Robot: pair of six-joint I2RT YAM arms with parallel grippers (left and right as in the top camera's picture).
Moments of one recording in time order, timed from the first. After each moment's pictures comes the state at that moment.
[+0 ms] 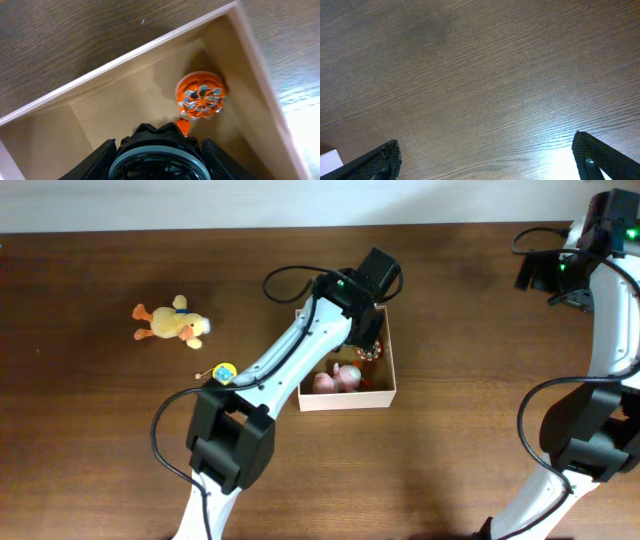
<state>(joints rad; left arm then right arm) -0.66 2.24 2.07 -1.08 -0.13 -0.21 -0.32 2.08 2.07 -1.17 -0.04 0.07</state>
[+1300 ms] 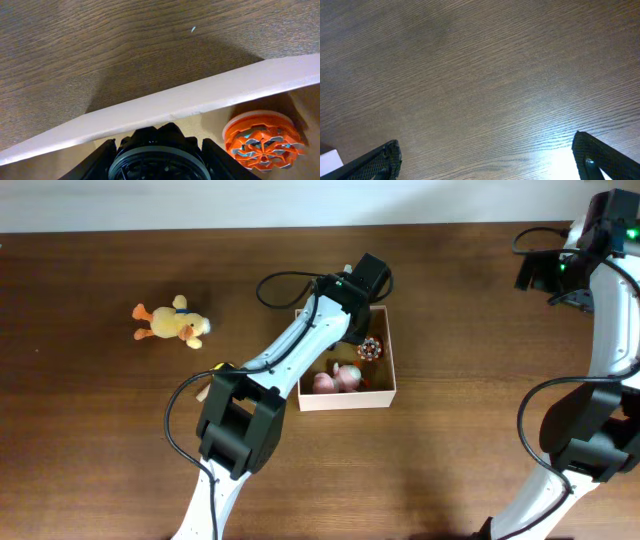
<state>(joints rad) -0.62 2.34 2.07 -1.01 -0.23 -0.29 -0.32 2.08 2.07 -1.17 -0.04 0.07</state>
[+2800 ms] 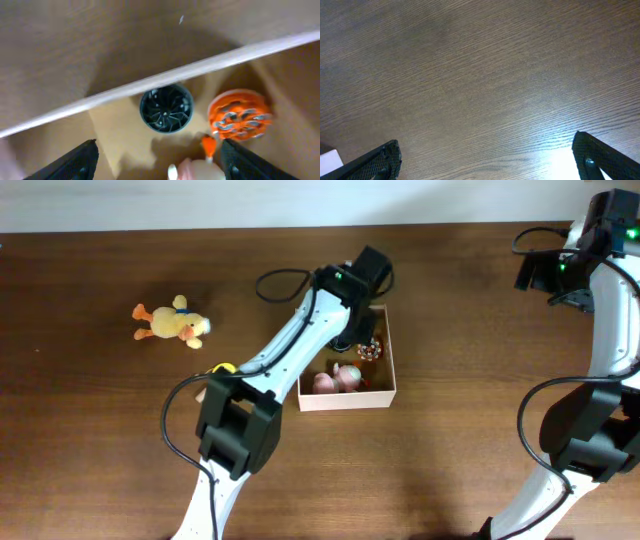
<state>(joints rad) -0.62 2.33 2.19 -1.15 -0.18 -0.30 -0.32 2.08 2.07 -1.17 -0.04 0.08</state>
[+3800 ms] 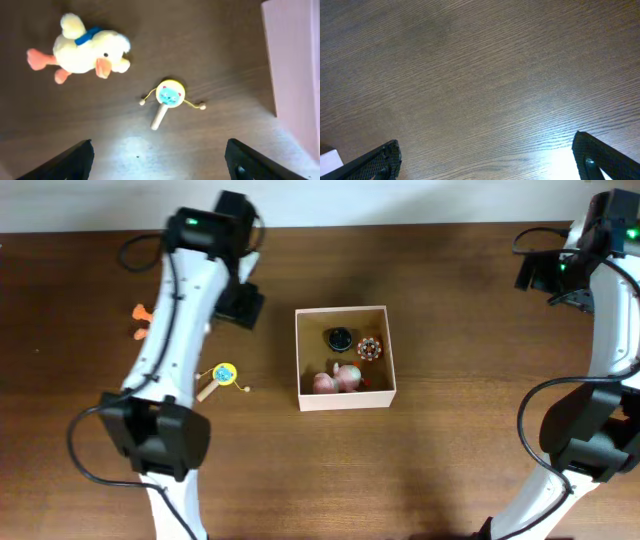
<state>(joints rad) -0.22 2.14 2.28 -1.61 -0.19 0.10 -0.32 2.08 2.07 -1.17 -0.04 0.07</state>
